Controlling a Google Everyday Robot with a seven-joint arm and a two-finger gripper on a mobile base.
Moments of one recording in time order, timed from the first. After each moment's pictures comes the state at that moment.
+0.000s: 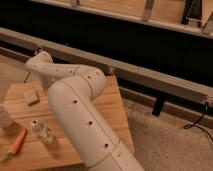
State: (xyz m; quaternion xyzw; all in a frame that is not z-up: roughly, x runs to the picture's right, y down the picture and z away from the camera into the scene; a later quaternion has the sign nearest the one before) arm -0.330 0.030 0.922 -0.26 0.13 0.53 0.79
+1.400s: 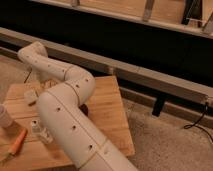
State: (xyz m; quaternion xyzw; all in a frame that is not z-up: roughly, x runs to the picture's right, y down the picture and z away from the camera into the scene) arm -0.330 -0.006 0.910 -0.28 0.21 0.50 0.79
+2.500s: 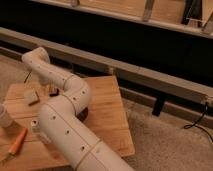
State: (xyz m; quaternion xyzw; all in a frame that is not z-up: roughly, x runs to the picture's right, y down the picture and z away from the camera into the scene) arm -0.352 0.017 0.947 -0.30 0.21 0.50 0.79
